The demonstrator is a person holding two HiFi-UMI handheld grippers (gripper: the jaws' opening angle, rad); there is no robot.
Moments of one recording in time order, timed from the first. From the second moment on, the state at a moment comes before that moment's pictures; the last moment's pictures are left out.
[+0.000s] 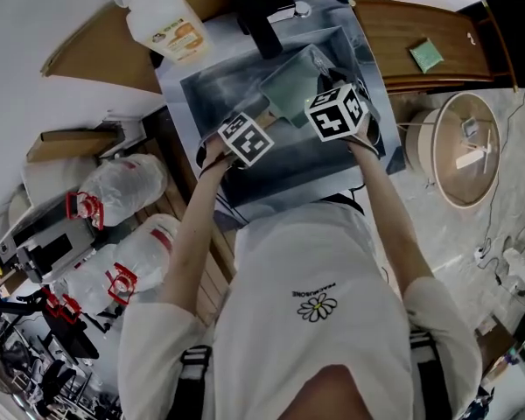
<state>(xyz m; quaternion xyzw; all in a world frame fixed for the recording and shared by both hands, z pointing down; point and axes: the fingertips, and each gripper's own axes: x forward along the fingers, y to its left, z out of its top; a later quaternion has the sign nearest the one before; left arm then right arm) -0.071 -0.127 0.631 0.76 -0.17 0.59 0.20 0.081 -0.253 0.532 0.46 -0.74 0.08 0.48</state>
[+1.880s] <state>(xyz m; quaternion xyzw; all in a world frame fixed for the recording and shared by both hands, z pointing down) -0.071 -0.128 0.632 0.76 -0.17 0.59 0.21 -0.020 -0.213 0.598 0.25 -0.79 0.25 0.51</state>
